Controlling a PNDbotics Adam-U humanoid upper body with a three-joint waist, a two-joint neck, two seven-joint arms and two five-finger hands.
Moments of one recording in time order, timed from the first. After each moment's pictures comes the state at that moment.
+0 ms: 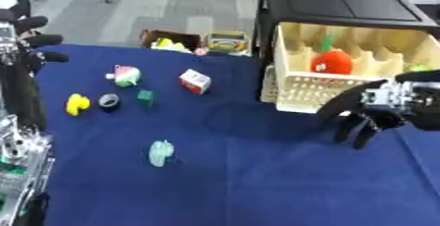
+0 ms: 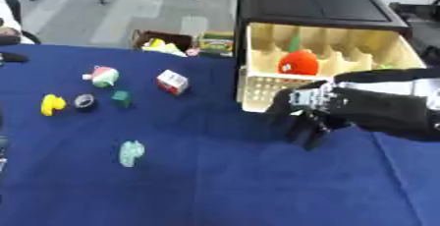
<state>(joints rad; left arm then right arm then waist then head) -0.32 0.31 0.13 -1.98 0.05 0.09 0.49 -0.85 -0.88 0.56 -1.99 -0.33 0.64 0.58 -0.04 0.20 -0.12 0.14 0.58</state>
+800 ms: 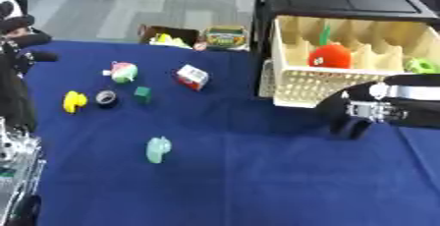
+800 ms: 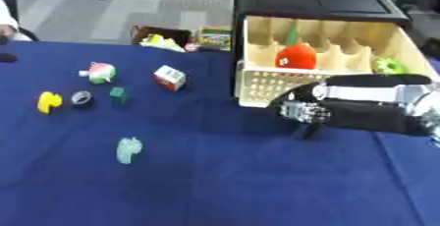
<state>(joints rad) -0.32 0.29 0.13 -1.98 0.05 0.08 0.48 -0.80 -0.88 0.55 -1.93 -0.16 0.62 0.61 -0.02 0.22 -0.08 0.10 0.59</state>
